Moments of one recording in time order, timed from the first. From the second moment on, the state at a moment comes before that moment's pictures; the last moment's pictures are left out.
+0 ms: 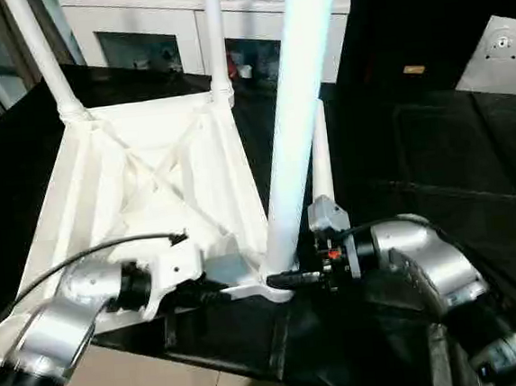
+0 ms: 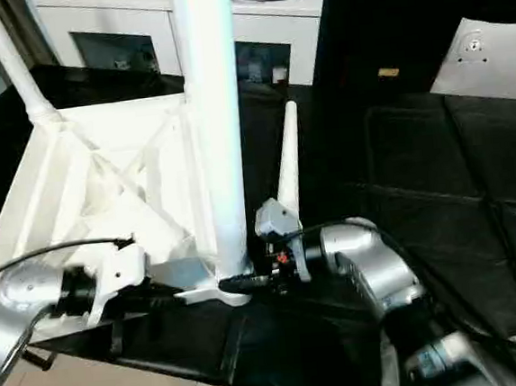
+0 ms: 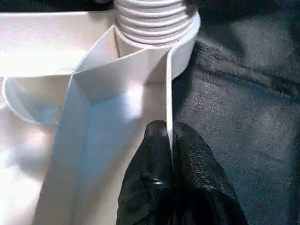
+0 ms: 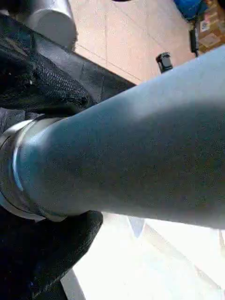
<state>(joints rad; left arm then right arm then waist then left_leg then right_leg) -0.20 0.67 -0.28 0.04 -0.13 0.20 -1.16 -0.39 -0.33 0.31 0.28 0.23 0.24 1.19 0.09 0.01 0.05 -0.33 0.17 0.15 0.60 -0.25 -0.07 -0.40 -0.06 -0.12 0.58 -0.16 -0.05</state>
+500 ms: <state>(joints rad) -0.12 0.26 -0.23 -0.22 0.00 0.68 -0.58 -0.28 -0.02 0.16 0.22 0.07 0.24 0.47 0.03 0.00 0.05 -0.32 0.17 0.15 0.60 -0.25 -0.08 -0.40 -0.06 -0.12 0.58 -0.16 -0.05</state>
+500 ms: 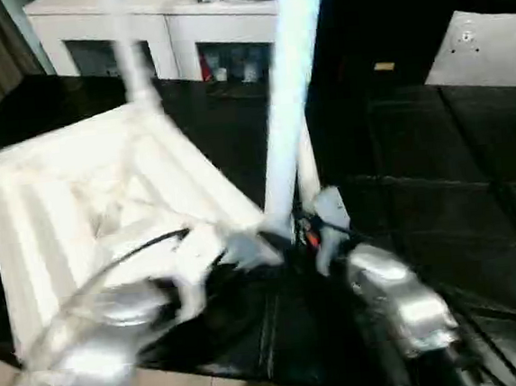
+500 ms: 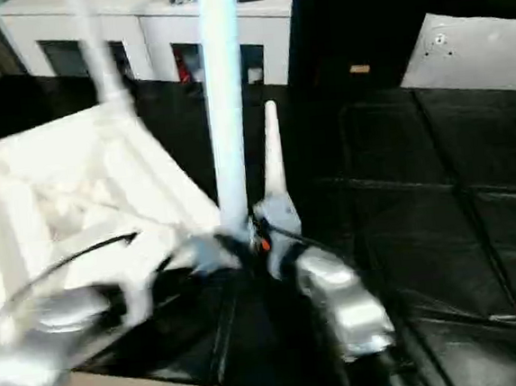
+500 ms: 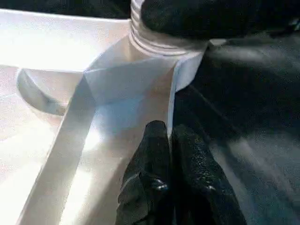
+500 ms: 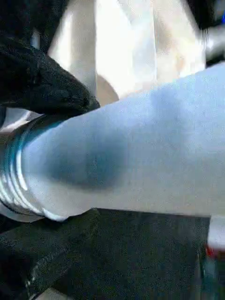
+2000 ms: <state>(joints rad) -0.13 0.53 -0.27 -0.24 -0.02 0.56 -0.75 -0.26 -0.06 0.15 0.21 0.19 0.33 0.60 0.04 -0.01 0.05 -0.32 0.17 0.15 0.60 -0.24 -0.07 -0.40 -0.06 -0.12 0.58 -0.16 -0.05</state>
